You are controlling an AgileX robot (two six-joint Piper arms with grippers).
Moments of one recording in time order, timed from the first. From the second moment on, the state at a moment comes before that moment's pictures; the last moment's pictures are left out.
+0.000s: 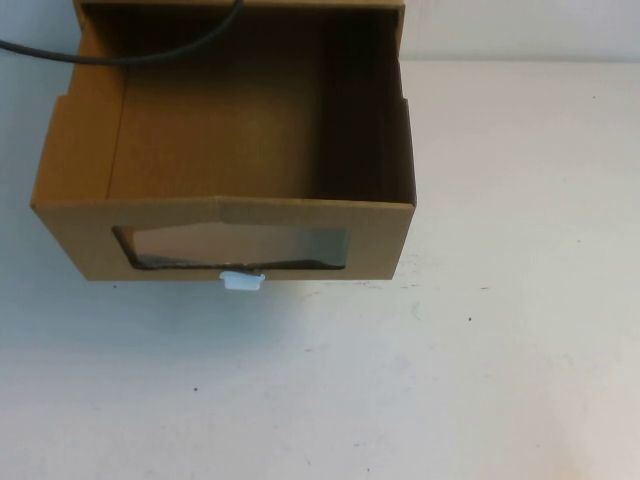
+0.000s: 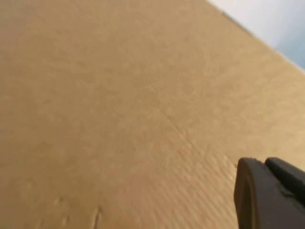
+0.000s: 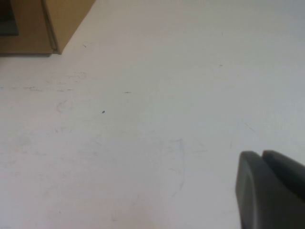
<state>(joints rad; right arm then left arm) 0.09 -0.01 0.03 0.12 0.35 -0.12 -0.14 1.80 -1.96 -0.69 0.87 0.61</state>
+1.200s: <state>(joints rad) 0.09 0.75 -0.76 0.67 0.92 -0.35 -0.17 1.99 -2.17 -0.55 1.01 0.48</state>
